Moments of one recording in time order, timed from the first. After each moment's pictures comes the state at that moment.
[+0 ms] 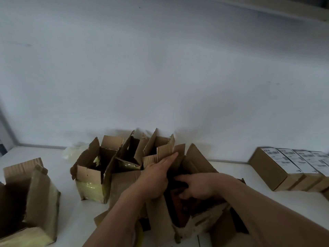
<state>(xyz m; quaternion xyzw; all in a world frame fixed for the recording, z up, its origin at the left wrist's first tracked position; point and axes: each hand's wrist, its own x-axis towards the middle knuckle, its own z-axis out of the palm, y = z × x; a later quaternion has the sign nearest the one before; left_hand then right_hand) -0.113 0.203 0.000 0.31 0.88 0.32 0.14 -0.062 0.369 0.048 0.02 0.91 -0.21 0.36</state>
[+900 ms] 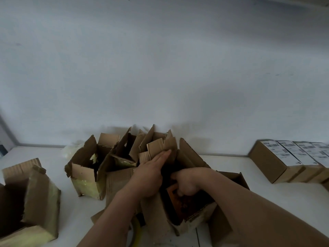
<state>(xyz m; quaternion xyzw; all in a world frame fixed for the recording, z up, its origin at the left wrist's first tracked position) -0.109 0.198 0.001 0.30 0.91 0.27 0.10 -0.070 0.346 0.051 -0.02 0.93 -0.07 0.37</state>
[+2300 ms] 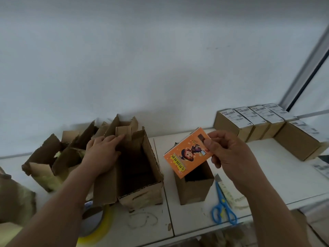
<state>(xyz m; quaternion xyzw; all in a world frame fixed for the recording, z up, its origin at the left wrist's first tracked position) -0.107 0.191 0.035 0.22 0.97 0.02 0.02 0.107 0.457 0.089 0.22 0.77 -0.56 -0.20</state>
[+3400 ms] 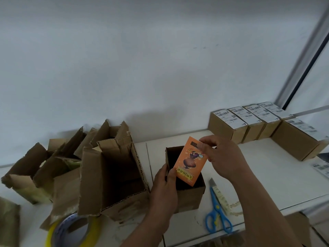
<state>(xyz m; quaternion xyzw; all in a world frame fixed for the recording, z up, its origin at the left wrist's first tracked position) 0.052 0.340 0.000 0.02 0.75 0.63 0.22 0.080 0.508 0.058 0.23 0.88 -0.37 -0.16</state>
